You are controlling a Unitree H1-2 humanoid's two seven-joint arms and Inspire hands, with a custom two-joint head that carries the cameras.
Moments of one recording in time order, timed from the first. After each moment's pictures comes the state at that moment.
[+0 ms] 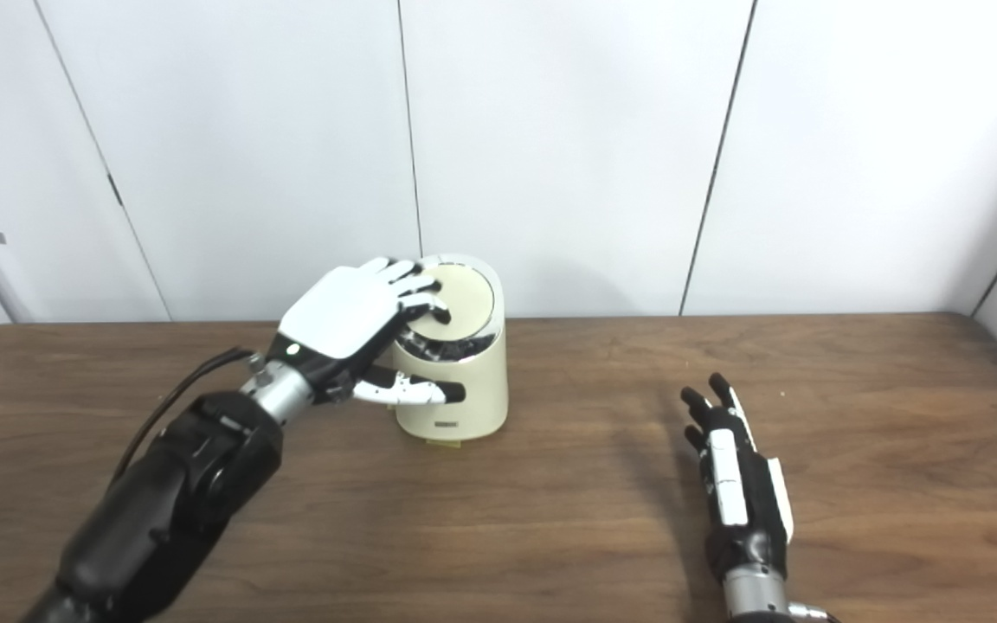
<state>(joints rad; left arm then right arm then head) -0.54 0.33 -0.37 -0.02 0.95 0.00 -0.23 -0.07 0.00 -0.12 -0.01 0.14 -0.01 -0.07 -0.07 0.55</state>
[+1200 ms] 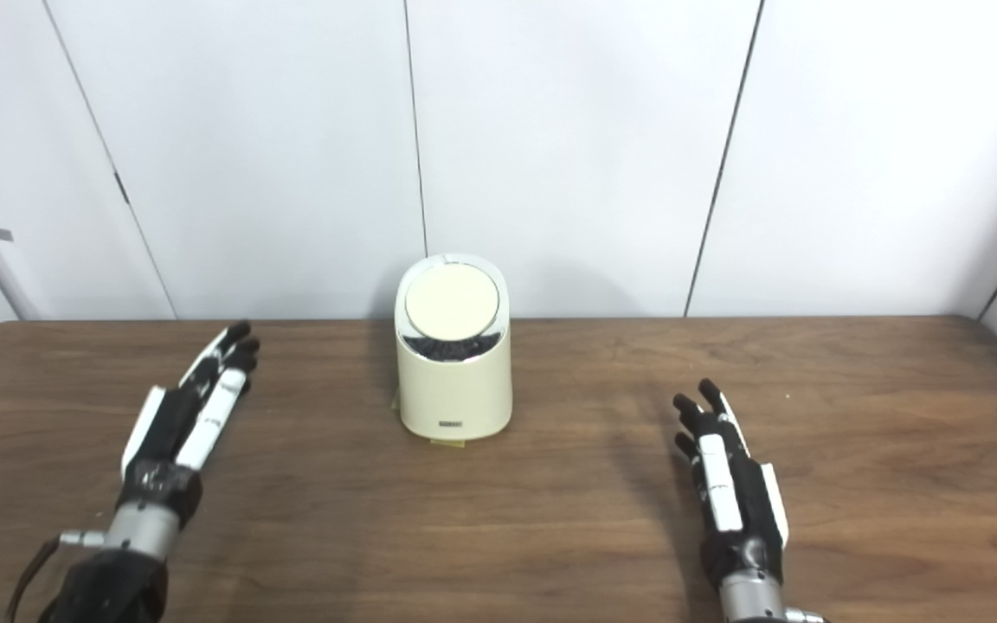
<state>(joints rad) -0.13 0.11 0.16 -0.21 0.09 0.25 -0.11 -0.06 -0.01 -0.11 -0.03 0.15 0.01 -0.05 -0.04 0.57</state>
